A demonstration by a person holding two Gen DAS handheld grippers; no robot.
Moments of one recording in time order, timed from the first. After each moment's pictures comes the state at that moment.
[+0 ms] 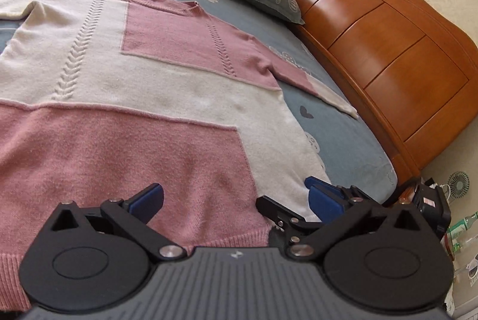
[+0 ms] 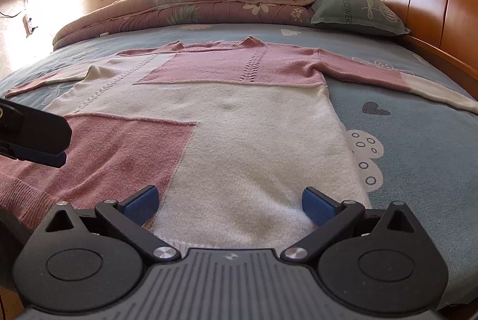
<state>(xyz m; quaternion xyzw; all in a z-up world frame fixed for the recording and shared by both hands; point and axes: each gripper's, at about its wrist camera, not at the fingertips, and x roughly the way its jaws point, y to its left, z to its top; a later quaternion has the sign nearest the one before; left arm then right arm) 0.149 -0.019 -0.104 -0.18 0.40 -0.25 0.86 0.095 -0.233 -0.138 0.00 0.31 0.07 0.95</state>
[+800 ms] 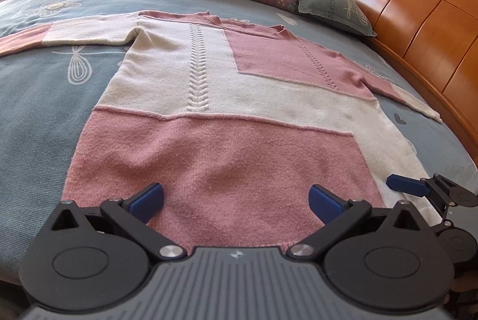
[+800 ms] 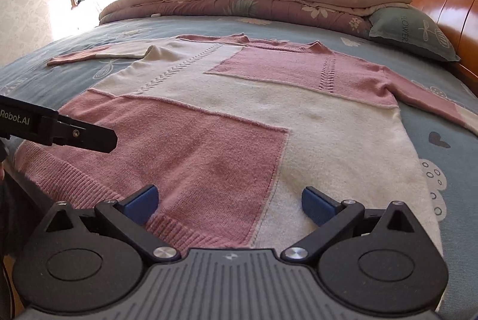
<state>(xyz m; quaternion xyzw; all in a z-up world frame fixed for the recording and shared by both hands) 0.129 0.027 -0.122 -0.09 0.38 -0.11 0.92 0.092 -0.182 -0.133 -0.05 0.31 0.16 0.94</state>
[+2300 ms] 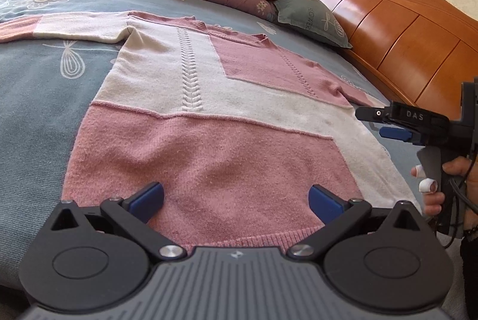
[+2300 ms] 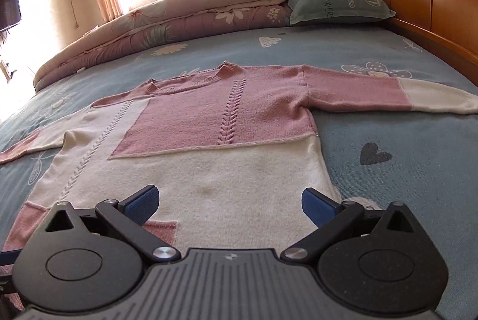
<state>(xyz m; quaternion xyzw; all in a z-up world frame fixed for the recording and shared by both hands) 0.121 0.052 -0.126 -0.13 0.36 -0.16 0.91 0.185 -0.257 -0.091 0.09 0.33 0.04 0.94</state>
